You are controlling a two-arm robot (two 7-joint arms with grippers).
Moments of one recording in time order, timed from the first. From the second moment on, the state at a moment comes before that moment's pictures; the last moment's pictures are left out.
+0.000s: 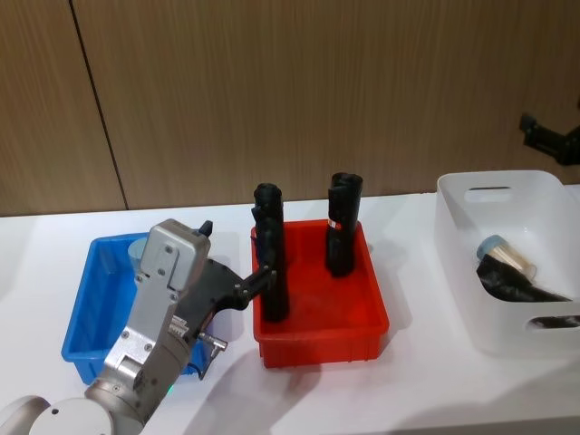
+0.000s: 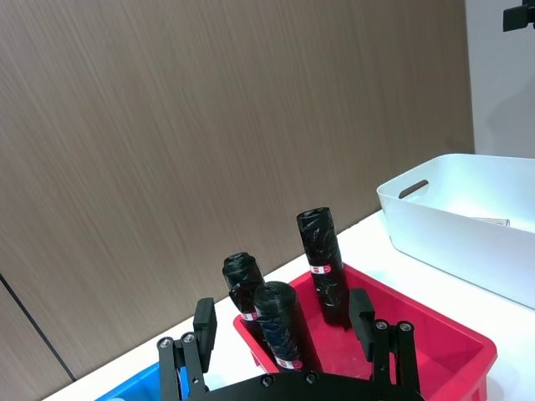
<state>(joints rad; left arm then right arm) -0.24 0.38 0.45 -1.63 -0.20 0.01 -0.01 0.41 0.45 -0.03 -1.49 0.35 0.18 0.33</state>
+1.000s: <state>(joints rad) -0.24 0.38 0.45 -1.63 -0.20 0.01 -0.01 0.40 0.45 -0.03 -1.50 0.35 0.17 0.33</state>
